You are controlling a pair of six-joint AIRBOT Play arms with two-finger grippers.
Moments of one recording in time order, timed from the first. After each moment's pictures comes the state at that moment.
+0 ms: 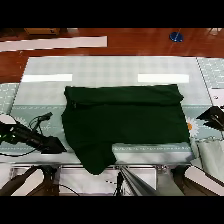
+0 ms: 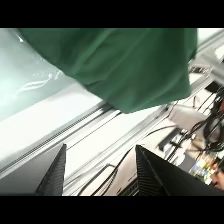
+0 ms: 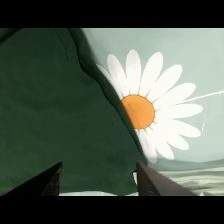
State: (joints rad) left arm 0.33 -1.07 0.42 1.02 -1.59 -0.98; right arm -0.77 -1.18 0.91 -1.16 1.45 1.22
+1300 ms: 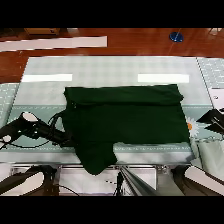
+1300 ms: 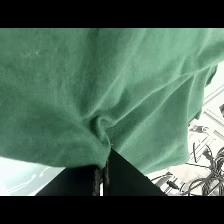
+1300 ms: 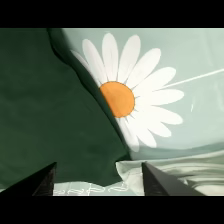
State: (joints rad) left arm 0.09 -1.23 0.42 0.83 -1.29 -1.08; right arm -0.77 -1.22 0.91 -1.23 1.47 1.23
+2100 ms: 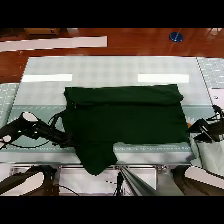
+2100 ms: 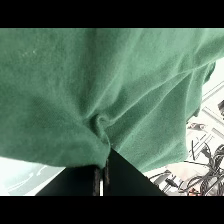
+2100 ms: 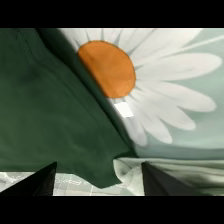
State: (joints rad) left arm 0.09 -1.23 0.42 0.83 -1.29 -1.08; right arm -0.77 -1.32 0.77 -1.23 1.43 1.20
